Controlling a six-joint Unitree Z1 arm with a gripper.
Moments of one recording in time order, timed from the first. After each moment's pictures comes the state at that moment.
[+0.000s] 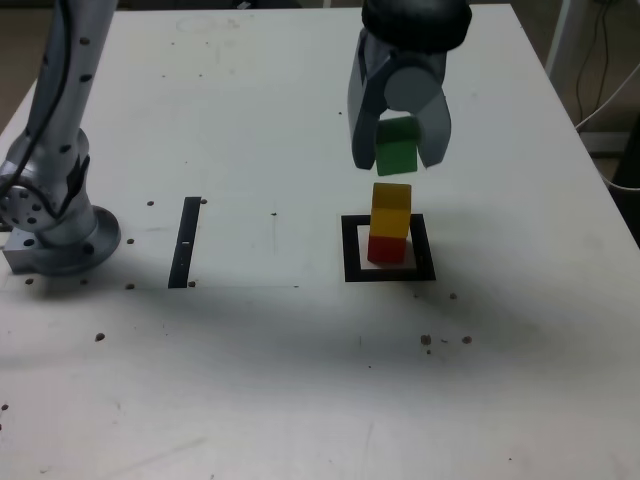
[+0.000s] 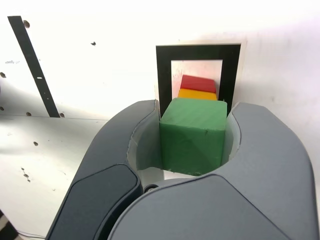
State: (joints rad) arm -0.06 2.08 -1.94 1.60 0.04 -0.06
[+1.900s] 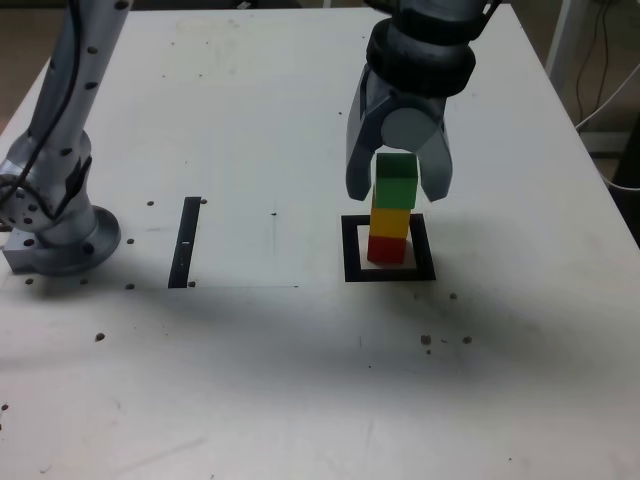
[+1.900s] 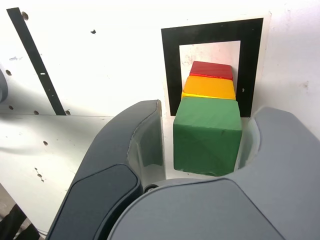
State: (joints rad) arm -0.11 2.12 -1.91 1.60 0.03 -0.05
